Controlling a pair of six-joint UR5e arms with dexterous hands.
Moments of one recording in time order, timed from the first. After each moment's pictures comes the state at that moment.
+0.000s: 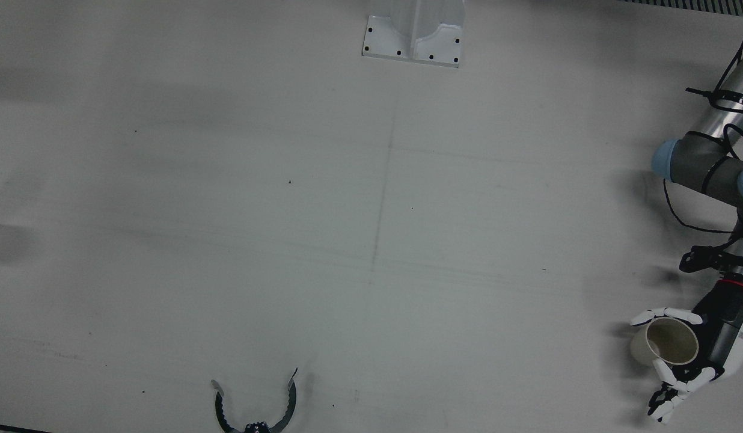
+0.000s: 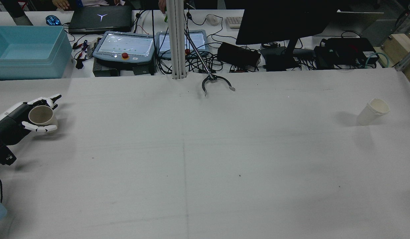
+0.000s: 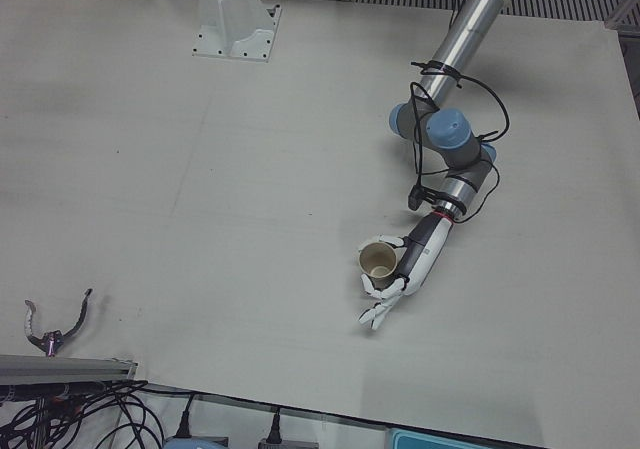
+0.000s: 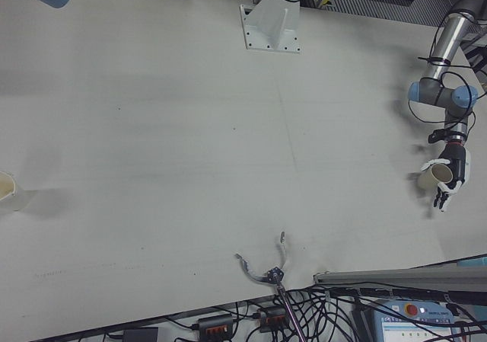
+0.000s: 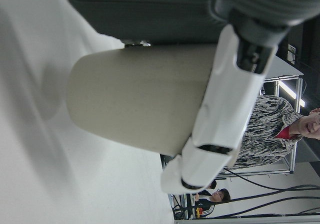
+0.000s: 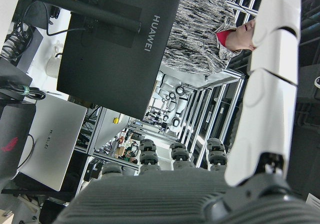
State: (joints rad) left arm -0.89 -1.81 -1.25 -0.28 1.30 0.24; right arm 1.47 -1.67 1.75 -3.19 -1.42 -0.29
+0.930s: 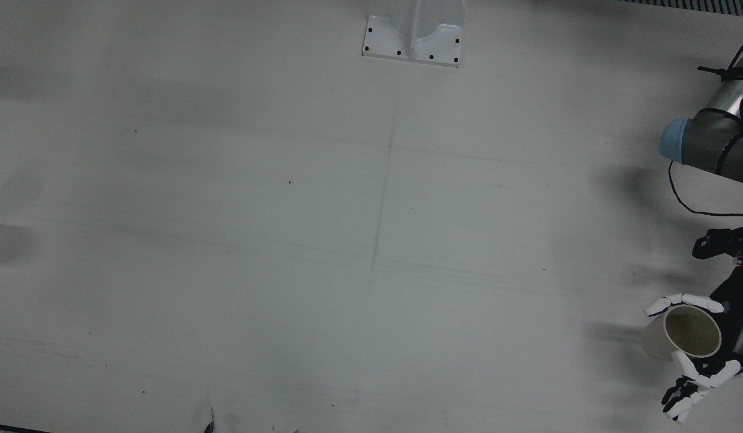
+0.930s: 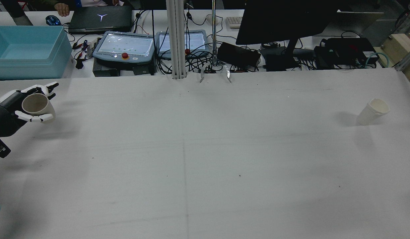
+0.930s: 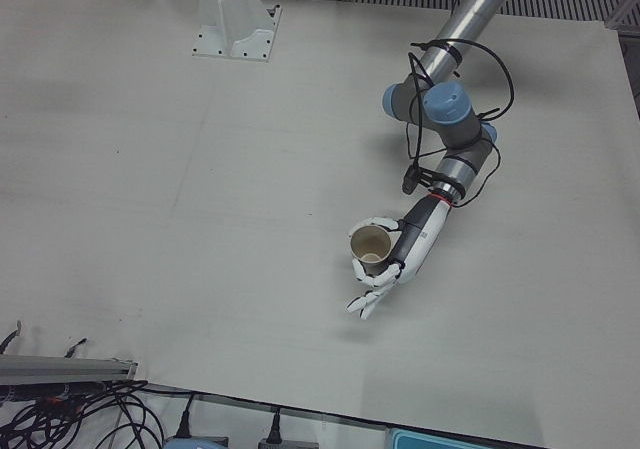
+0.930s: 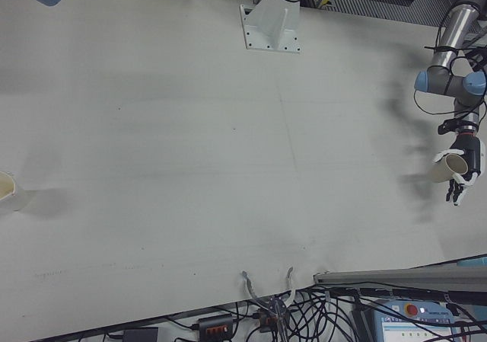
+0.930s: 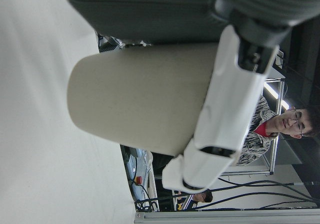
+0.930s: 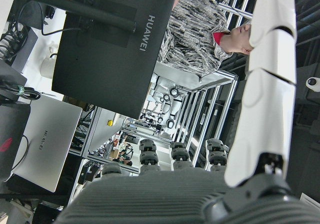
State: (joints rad) left arm -0.93 -1.76 -1.46 -0.16 1.32 0.20; right arm 1.49 -1.68 1.73 -3.14 -1.44 -0.28
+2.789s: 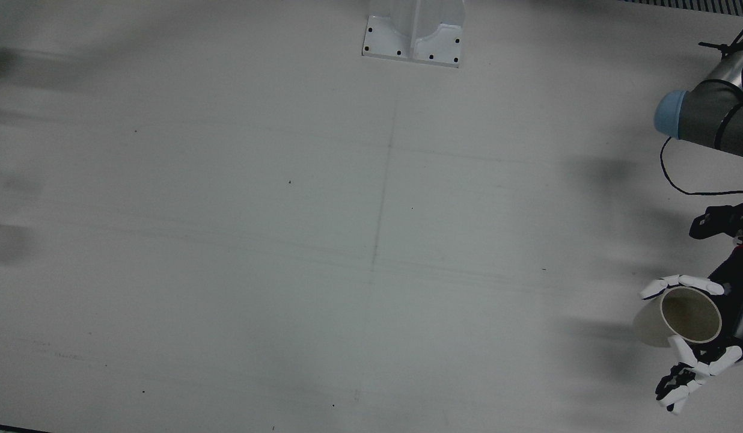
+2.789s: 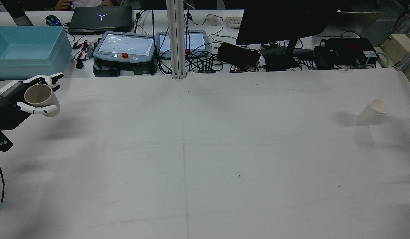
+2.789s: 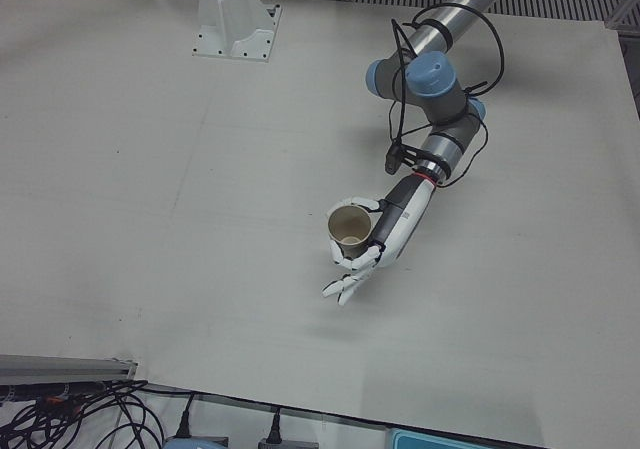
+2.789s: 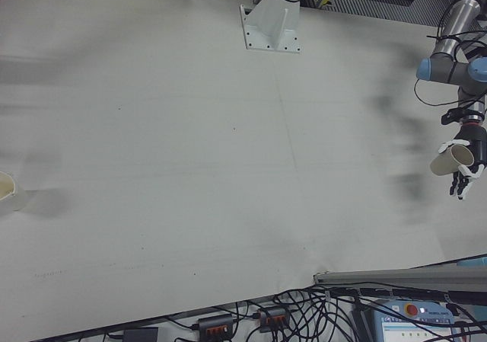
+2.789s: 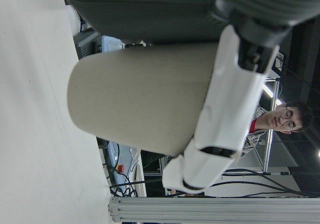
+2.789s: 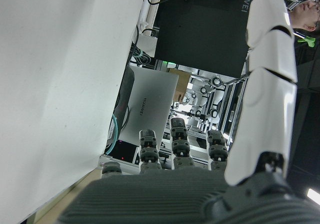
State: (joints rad) left arm -0.93 -1.76 -1.63 0.02 1.32 0.17; right arm 1.47 -1.51 0.70 -2.35 -1.48 -0.23
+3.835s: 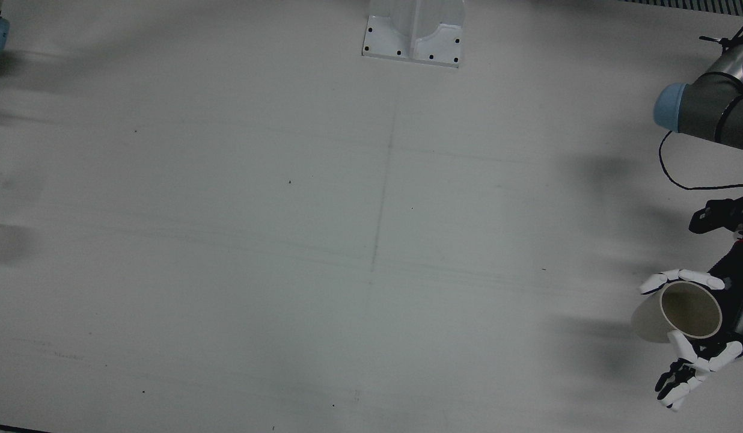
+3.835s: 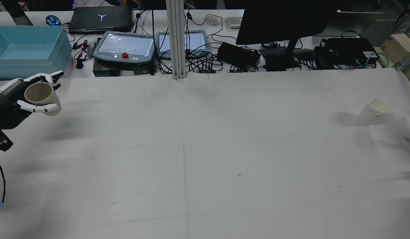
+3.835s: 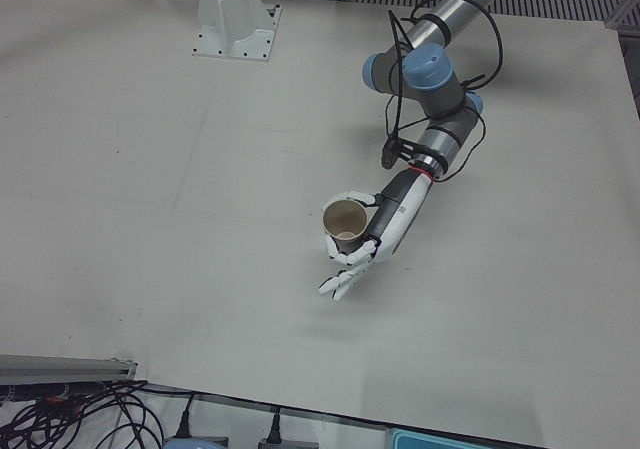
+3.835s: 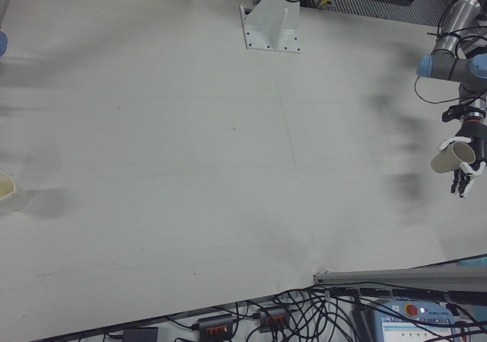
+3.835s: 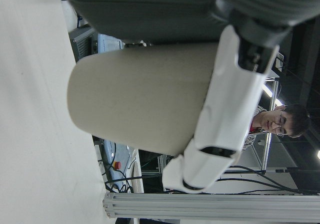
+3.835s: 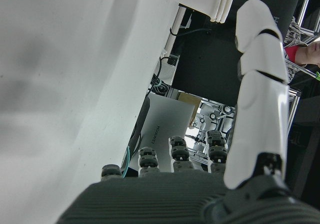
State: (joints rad) left arm -0.93 -1.76 -1.67 0.06 1.32 0.16; right arm 1.38 -1.47 0.62 -2.31 -1.48 -0.30
